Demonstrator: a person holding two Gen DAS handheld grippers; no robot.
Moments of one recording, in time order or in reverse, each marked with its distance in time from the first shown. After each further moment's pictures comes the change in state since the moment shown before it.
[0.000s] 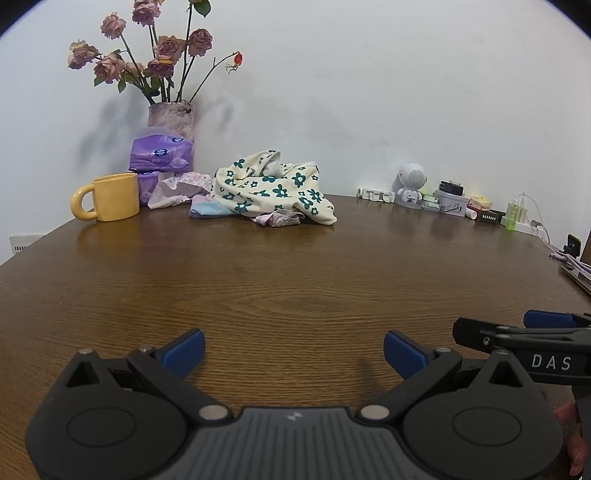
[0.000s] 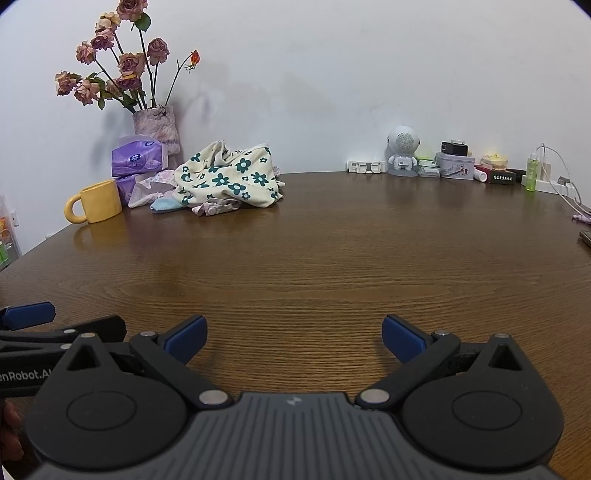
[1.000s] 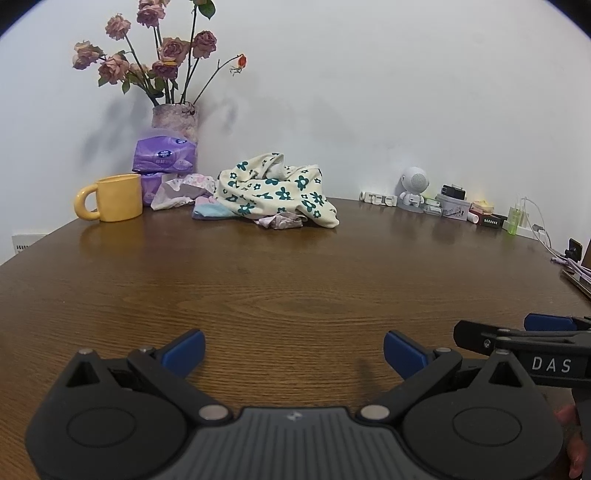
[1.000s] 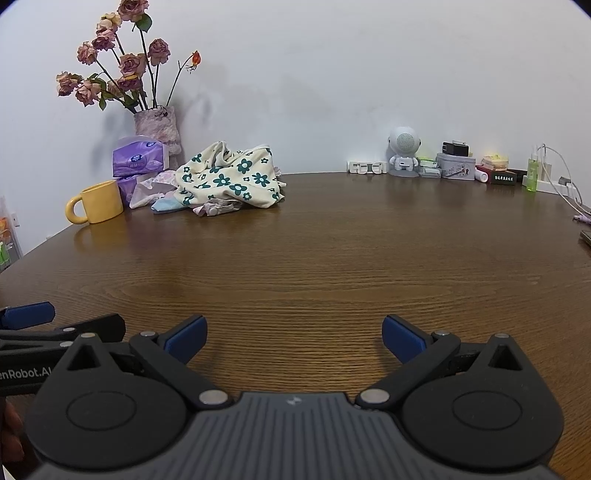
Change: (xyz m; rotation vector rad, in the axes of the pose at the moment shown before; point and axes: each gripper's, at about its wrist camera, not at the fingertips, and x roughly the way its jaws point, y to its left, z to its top) left arm -0.001 0.000 0.001 -0.012 -0.004 0.005; right arm 0.001 0.000 0.001 0.002 -0.001 0.001
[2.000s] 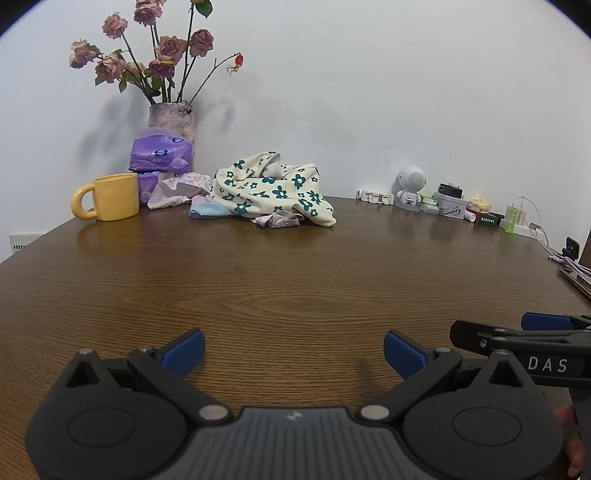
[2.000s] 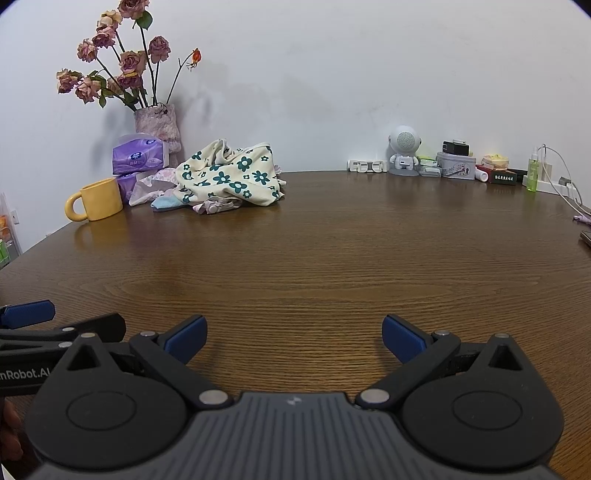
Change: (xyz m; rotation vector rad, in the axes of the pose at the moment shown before) left arm 0.000 0.001 -0.001 0.001 -0.001 -0.010; right arm 0.000 0.001 -0.001 -0.008 0.005 -0.002
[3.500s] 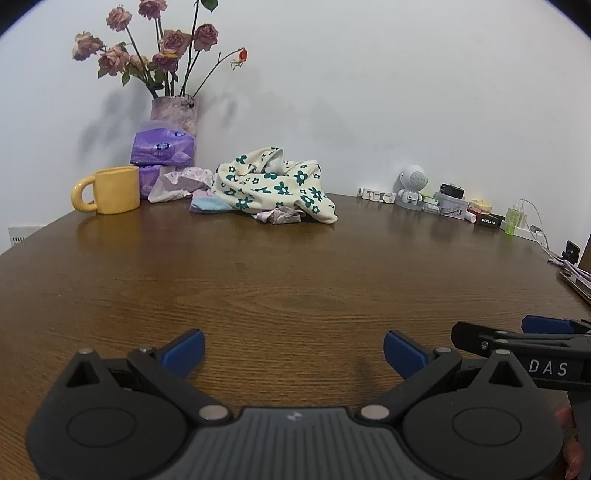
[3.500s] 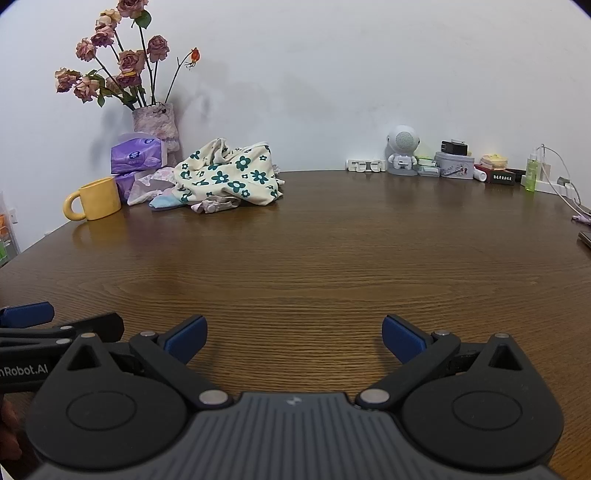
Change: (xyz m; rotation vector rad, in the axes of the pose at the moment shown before) left arm 0.002 0.004 0.001 -0.023 0.020 -0.009; right arm 0.002 0.002 -0.001 -0.002 0.003 -0.007
